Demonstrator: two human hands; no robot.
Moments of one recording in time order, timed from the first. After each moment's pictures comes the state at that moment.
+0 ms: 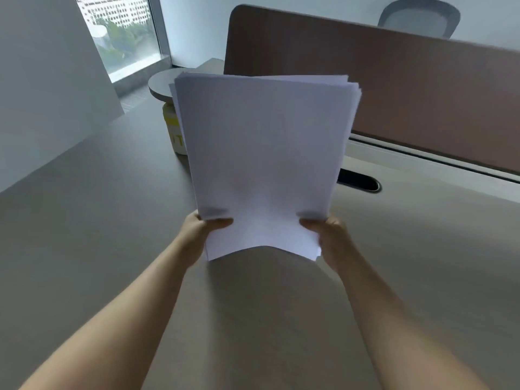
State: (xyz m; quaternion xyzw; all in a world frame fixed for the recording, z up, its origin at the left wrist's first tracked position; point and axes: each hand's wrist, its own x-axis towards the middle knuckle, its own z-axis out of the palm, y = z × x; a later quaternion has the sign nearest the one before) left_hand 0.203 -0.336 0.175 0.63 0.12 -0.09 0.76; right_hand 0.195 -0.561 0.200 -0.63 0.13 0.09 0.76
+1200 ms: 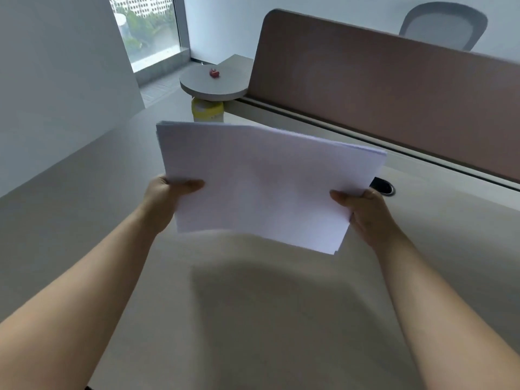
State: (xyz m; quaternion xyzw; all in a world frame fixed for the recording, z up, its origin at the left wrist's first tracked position) left_hand 0.195 -0.260 0.224 0.65 0.13 0.04 0.75; right_hand 0.203 -0.571 0.248 -0.64 0.03 0.06 0.77
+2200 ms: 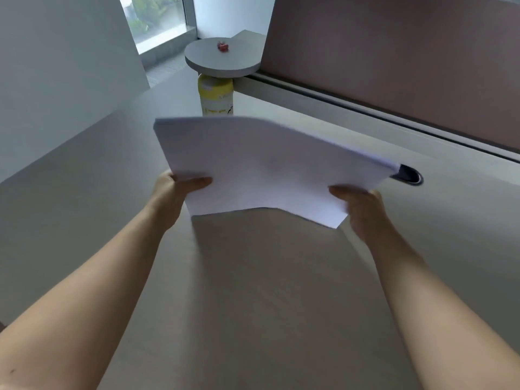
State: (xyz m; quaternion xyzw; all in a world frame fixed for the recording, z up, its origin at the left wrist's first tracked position) left_hand 0.204 -0.255 0.192 0.64 0.13 0.05 0.75; right_hand 0.223 -0.546 0.202 -0.67 0.11 0.02 0.73
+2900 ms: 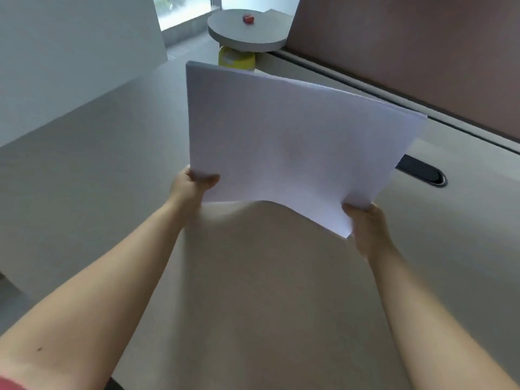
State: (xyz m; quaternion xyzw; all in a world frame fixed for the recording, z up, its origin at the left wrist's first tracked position) left_hand 0.189 -0.269 0.152 0.67 0.23 0.08 0.70; right_hand 0.210 -0.552 0.145 -0.73 0.15 0.06 0.67
